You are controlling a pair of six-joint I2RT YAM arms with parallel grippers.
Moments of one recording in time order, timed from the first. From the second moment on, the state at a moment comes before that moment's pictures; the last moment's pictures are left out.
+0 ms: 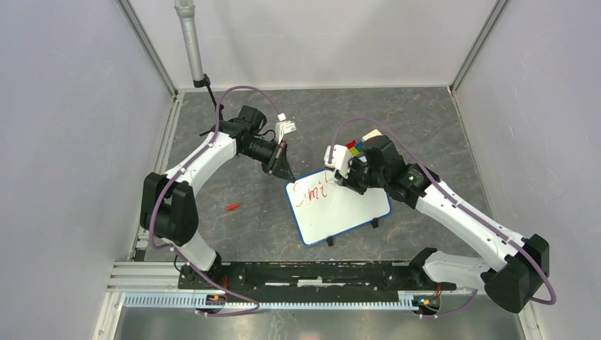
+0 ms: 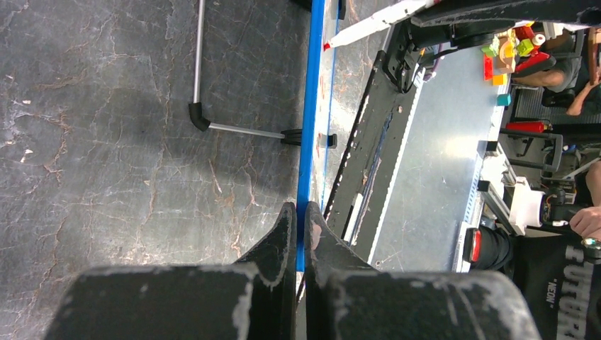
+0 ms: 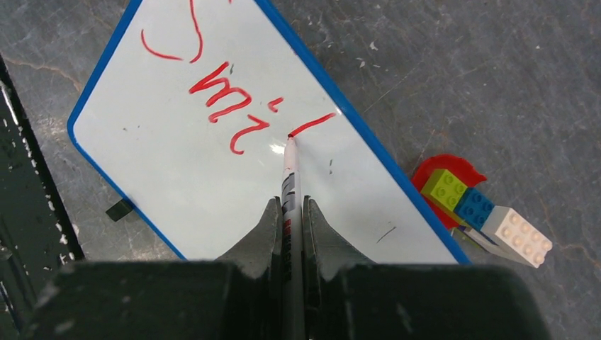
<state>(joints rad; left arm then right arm) -0.37 1.64 1.30 -0.86 0.98 0.24 0.69 1.15 1.01 -0.54 -0.26 -0.53</state>
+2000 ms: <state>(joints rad) -0.37 1.64 1.30 -0.86 0.97 0.24 0.68 1.15 1.00 -0.59 -0.23 -0.58</state>
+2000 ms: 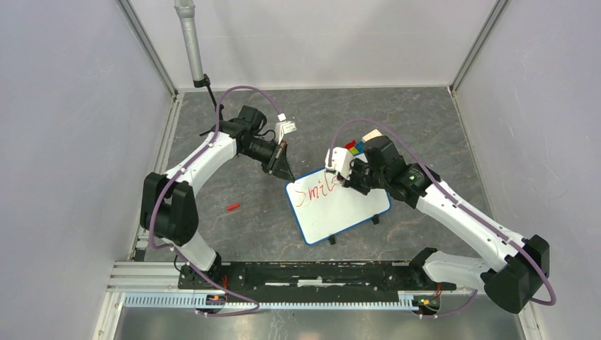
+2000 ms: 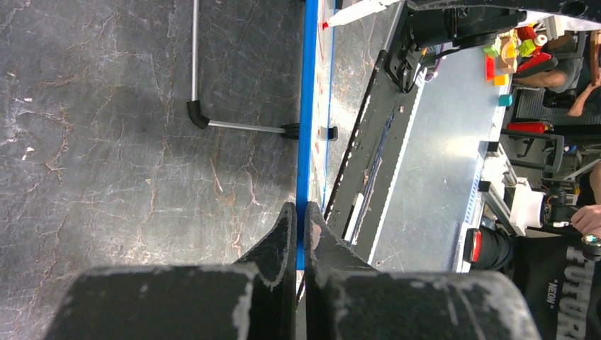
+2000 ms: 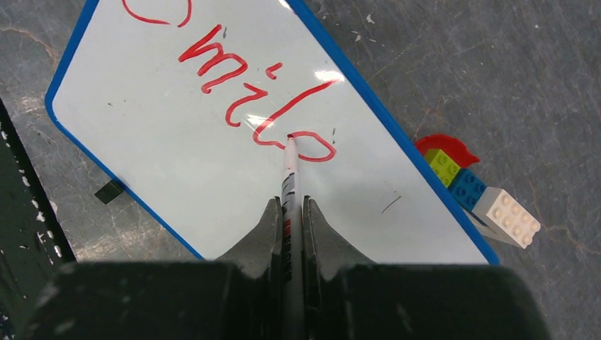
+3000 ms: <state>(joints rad) -0.37 1.64 1.30 -0.86 0.97 0.24 0.67 1.09 1.00 -0.70 -0.22 -0.60</state>
